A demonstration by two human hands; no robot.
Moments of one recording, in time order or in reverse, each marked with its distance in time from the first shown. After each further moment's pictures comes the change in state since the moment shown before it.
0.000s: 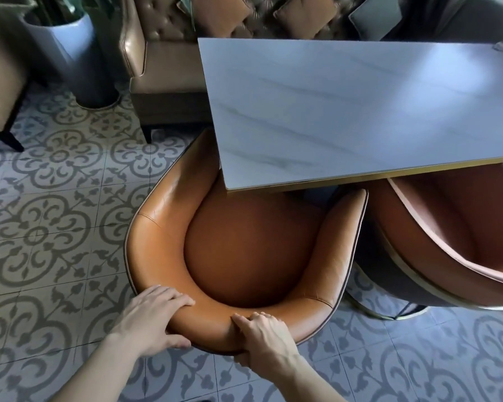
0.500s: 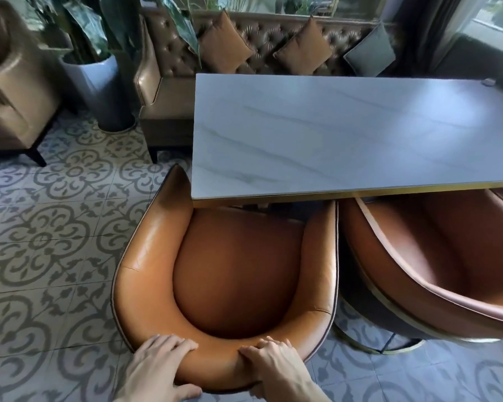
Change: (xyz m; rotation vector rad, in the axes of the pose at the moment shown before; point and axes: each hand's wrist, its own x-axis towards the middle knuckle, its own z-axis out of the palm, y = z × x) left_hand -0.027 0.194 0.058 -0.139 0.074 -0.140; right_hand -0.084 0.155 0.003 -0.063 -0.089 -0.109
